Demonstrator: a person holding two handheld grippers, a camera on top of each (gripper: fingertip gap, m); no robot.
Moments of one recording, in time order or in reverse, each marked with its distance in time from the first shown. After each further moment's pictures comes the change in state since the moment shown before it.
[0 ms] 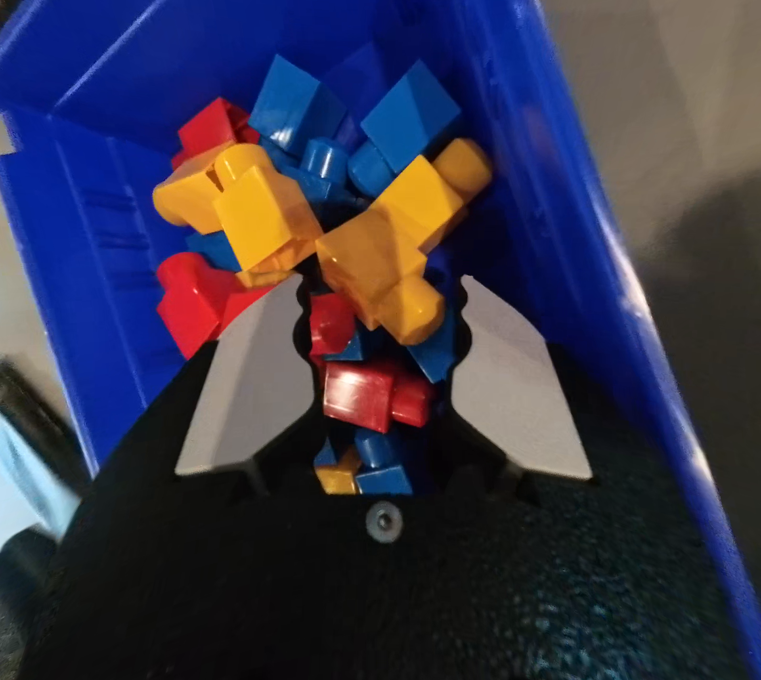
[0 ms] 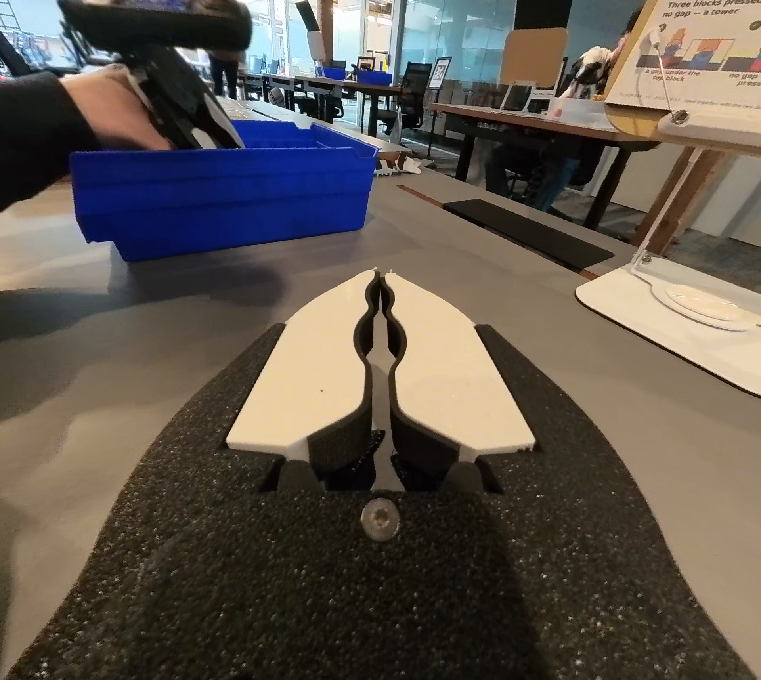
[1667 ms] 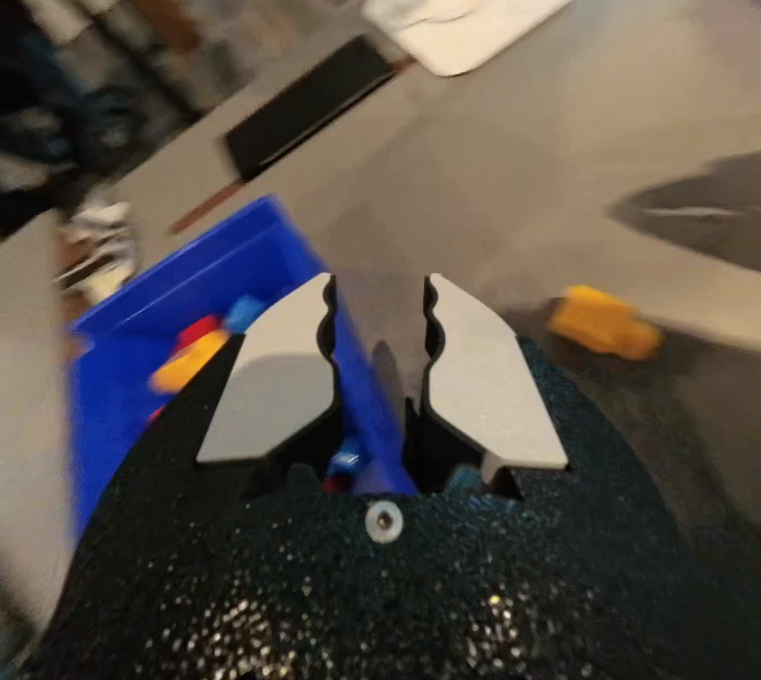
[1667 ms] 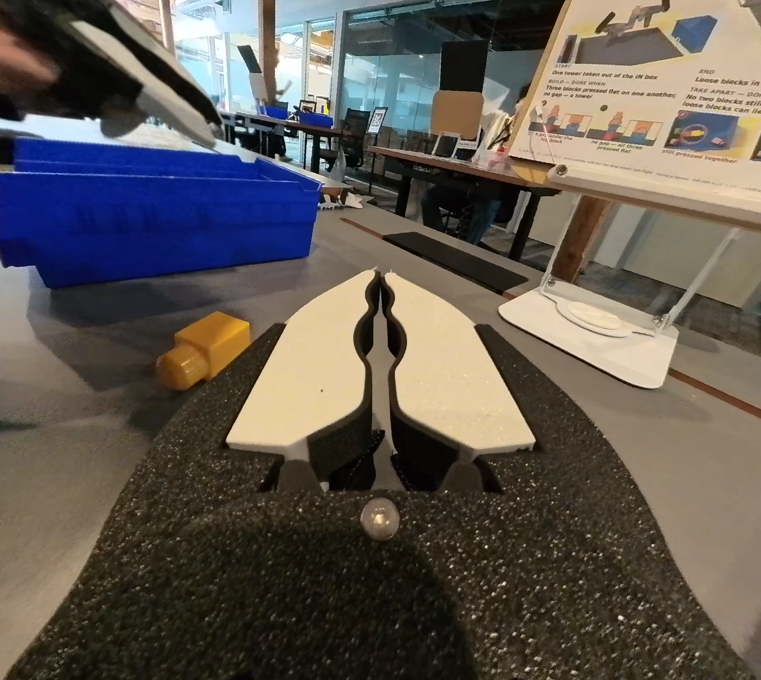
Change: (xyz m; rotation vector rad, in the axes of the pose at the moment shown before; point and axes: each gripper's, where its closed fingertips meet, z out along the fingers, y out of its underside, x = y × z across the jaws) left arm 0.079 -0.103 -0.100 0.491 0.136 0.058; right arm 0.024 -0.016 -0.020 0.099 0.156 -0.071
